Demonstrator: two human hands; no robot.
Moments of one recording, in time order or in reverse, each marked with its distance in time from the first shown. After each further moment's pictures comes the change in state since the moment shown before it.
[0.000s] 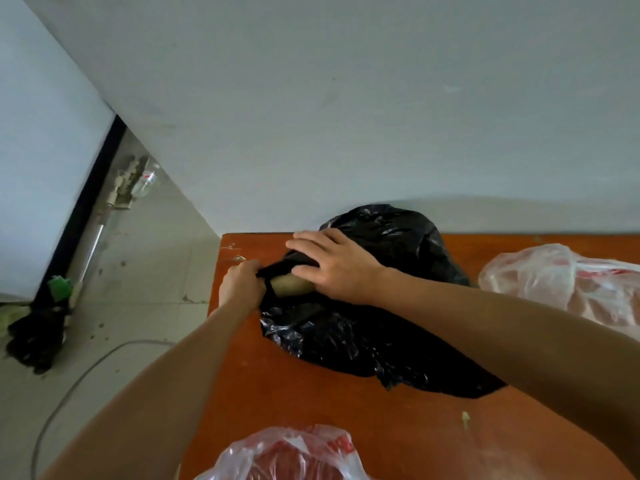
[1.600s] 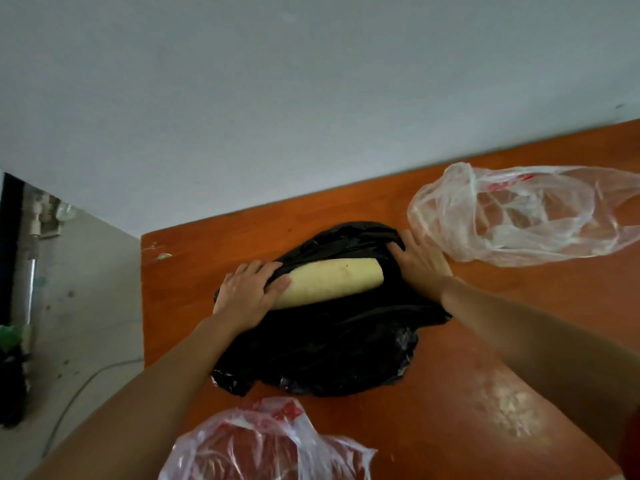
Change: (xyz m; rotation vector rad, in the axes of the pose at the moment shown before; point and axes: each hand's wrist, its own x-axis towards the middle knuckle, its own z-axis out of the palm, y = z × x) left_hand -0.056 0.059 0.063 0.357 -0.288 0.553; right_hand -0.243 0.009 -0.009 0.001 -0.728 0.964
